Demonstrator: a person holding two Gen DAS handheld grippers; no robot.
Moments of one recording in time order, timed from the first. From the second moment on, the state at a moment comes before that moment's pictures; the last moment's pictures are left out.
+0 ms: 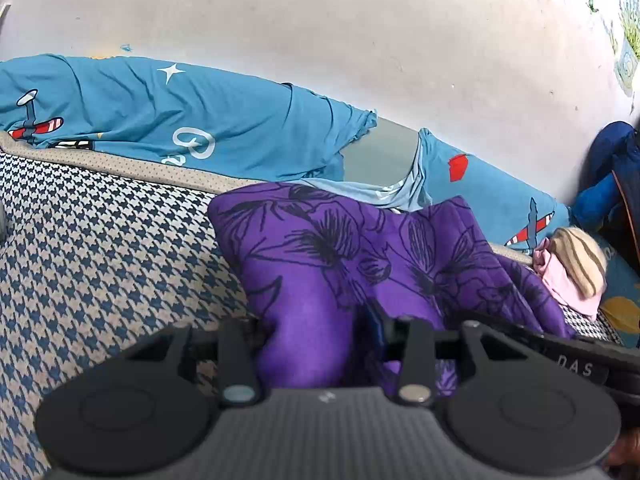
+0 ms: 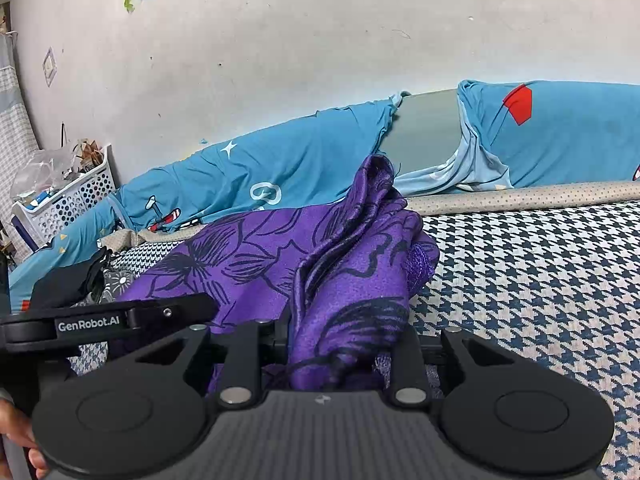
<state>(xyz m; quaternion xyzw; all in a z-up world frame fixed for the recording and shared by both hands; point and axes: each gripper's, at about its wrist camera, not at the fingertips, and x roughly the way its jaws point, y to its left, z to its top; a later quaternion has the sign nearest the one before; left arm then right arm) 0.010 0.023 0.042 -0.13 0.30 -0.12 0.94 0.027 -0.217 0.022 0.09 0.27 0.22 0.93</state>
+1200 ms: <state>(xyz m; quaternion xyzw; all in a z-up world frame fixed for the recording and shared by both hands) 0.016 0.016 0.039 -0.12 0.31 -0.12 0.94 0.025 -0.222 0.024 0.09 0.28 0.21 0.93</state>
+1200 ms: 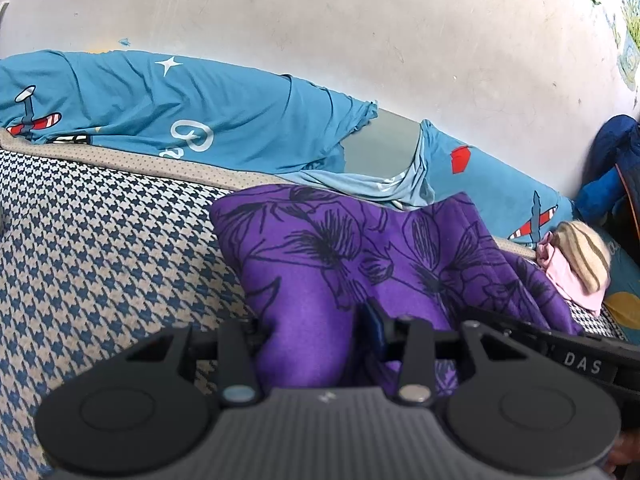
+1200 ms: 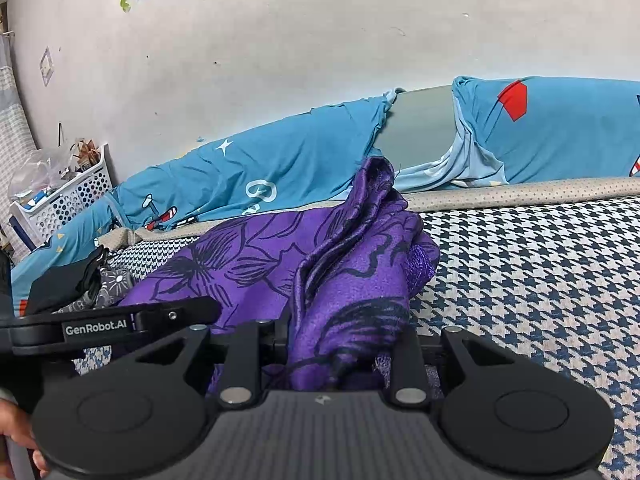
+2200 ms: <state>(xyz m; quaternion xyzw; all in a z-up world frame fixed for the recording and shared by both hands) 0.020 -0.015 0.031 -0.11 0.32 -0.14 0.93 0.015 -0.247 0.023 0.10 0.28 0.19 0.94</state>
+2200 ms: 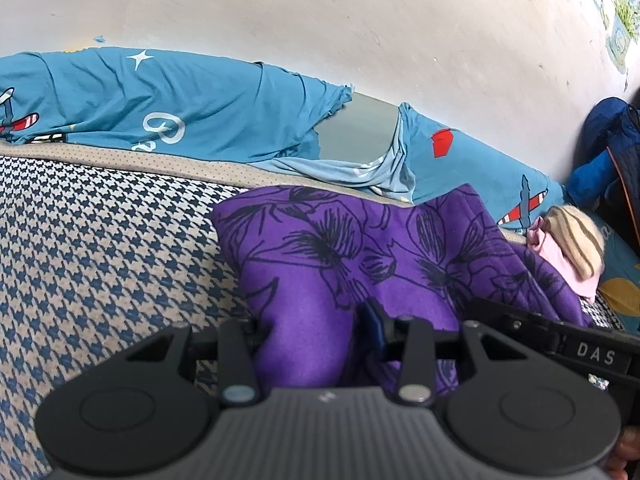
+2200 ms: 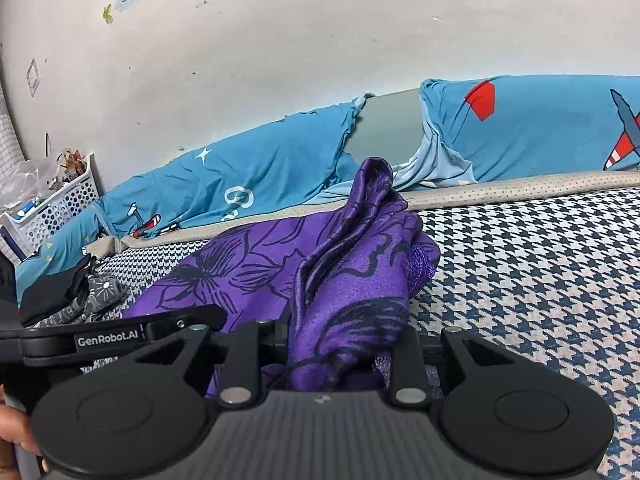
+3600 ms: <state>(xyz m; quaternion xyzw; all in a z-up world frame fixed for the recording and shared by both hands) 0.023 -0.021 0.031 -0.11 0.32 -0.14 0.93 0.013 -0.251 0.022 0.10 0.28 0.19 0.94</state>
